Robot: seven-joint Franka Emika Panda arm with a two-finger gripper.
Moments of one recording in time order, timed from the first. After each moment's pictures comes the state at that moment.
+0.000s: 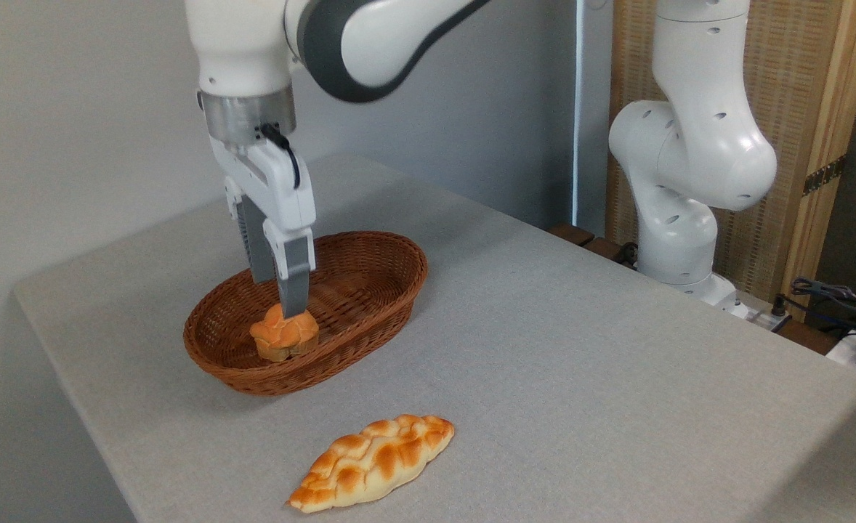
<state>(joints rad) -0.17 0.01 -0.09 -1.89 -0.06 2.03 0.65</state>
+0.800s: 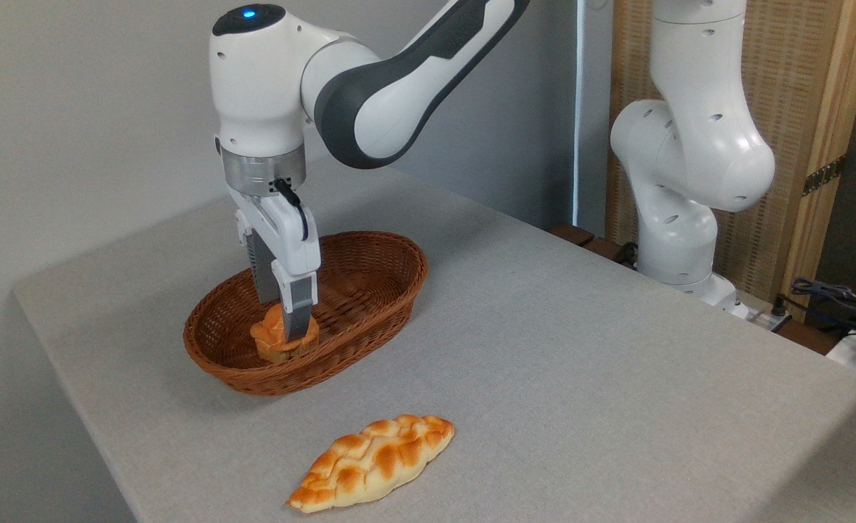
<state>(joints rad) -0.22 0.04 -0.09 -2.01 -0.14 2.19 0.70</state>
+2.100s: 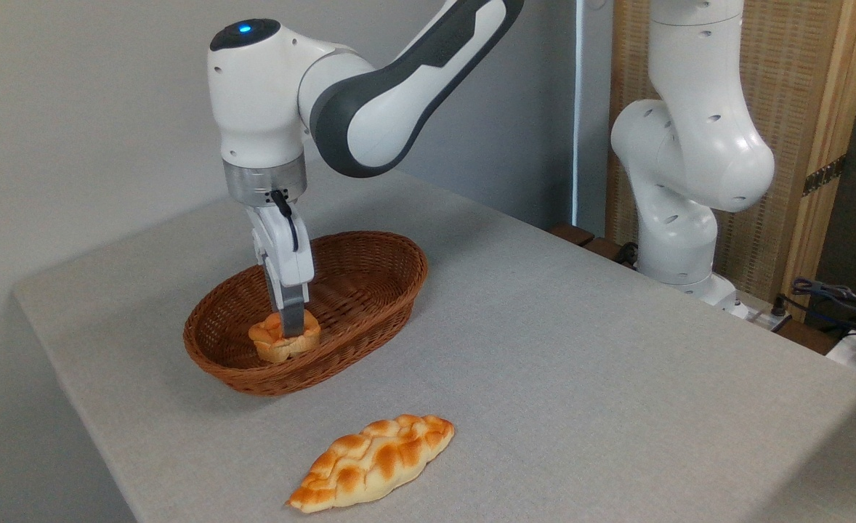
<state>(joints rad) -0.23 0.06 -0.09 -2.02 -0.12 2.19 0.77</state>
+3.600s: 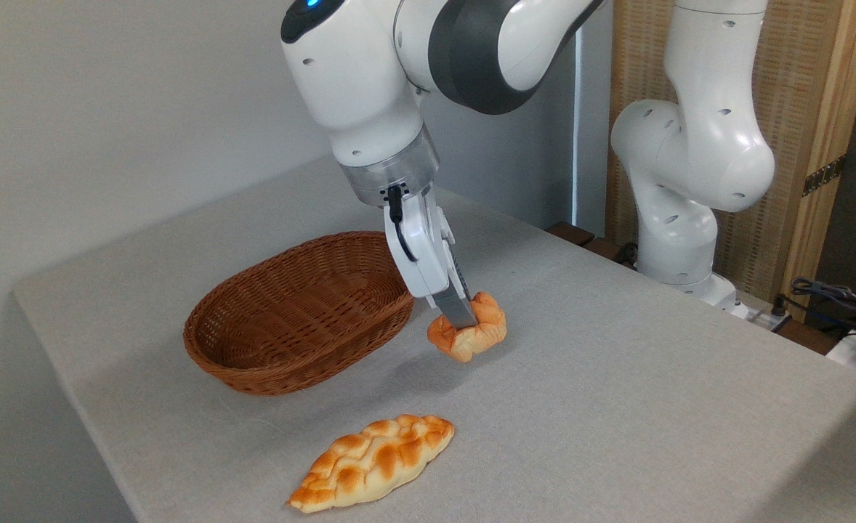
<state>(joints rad) -0.23 -0.14 0.20 -2.05 0.04 1.64 1.37</state>
